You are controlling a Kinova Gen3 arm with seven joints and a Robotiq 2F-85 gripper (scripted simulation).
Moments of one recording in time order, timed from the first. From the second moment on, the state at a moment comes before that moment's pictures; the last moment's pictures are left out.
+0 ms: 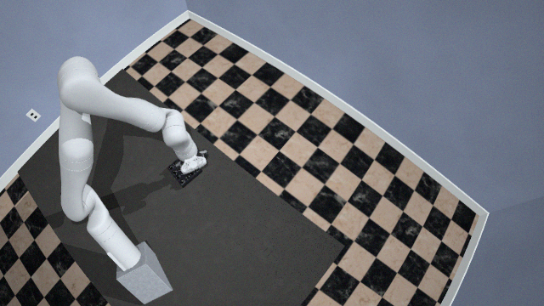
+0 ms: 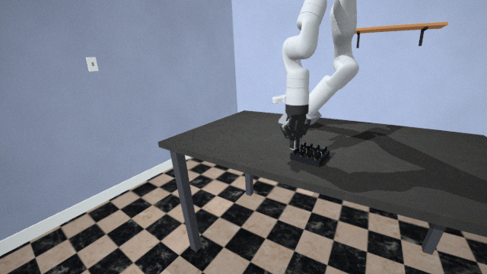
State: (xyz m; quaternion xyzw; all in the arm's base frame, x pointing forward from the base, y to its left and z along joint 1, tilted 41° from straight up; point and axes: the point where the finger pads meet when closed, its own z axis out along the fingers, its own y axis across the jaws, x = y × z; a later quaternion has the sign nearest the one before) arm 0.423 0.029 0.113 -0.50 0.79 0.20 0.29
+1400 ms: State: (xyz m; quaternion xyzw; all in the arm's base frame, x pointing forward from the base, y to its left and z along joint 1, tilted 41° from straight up) arm 0.425 0.037 0.105 -0.50 0.79 0.21 0.29
